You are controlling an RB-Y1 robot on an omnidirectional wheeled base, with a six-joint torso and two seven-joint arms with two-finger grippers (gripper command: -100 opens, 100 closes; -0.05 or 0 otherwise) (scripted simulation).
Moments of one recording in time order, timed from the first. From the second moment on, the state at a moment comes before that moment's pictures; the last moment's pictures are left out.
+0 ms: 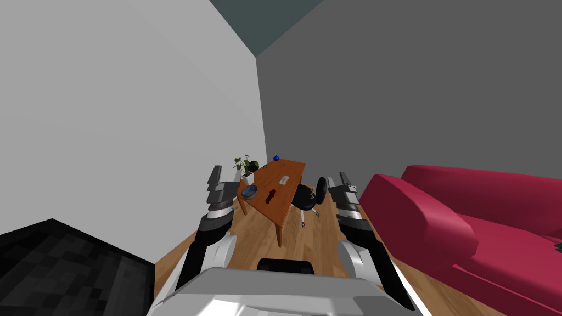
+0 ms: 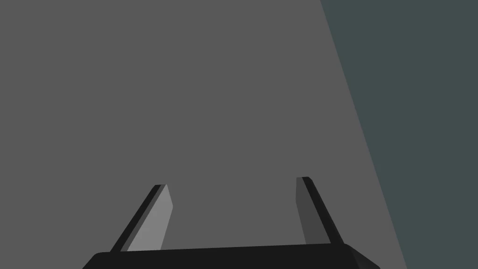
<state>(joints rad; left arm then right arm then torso) 0.48 -0.01 -0.06 -2.33 -0.12 -0.59 0.14 0.46 -0.04 0.03 -2.22 -0.08 -0.41 -0.09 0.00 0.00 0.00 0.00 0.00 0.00</state>
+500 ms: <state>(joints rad) 0.47 0.10 -0.05 -2.26 -0.06 -0.51 0.19 0.46 -0.04 0.03 -2.22 -0.08 -0.41 -0.09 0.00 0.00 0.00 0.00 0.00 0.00</state>
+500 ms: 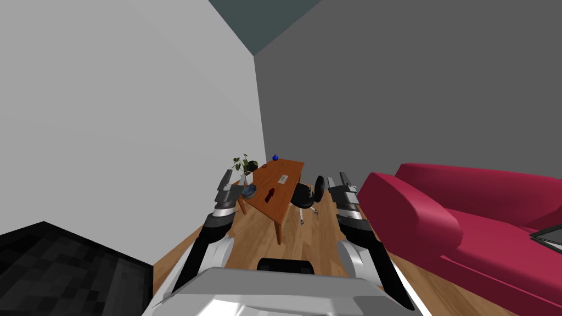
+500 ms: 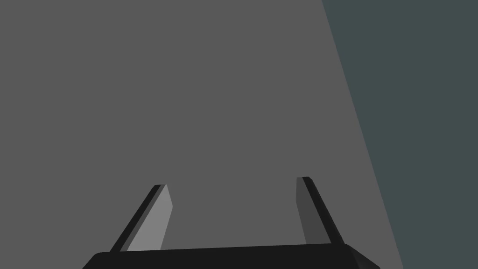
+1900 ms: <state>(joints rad) 0.49 0.34 0.00 -2.02 0.22 -0.16 0.43 0.46 -0.04 0.03 -2.22 -0.08 -0.41 -0.09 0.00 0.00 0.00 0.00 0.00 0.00</state>
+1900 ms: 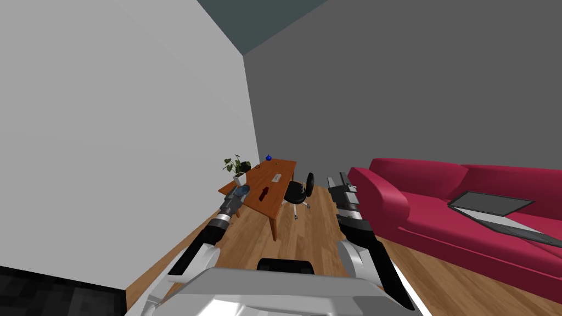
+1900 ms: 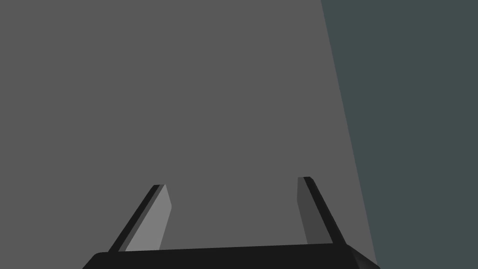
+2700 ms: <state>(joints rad) 0.49 0.42 0.01 -1.87 0.38 0.05 0.55 0.46 -0.04 0.03 -2.22 -0.08 -0.41 -0.09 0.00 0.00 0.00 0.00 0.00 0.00</state>
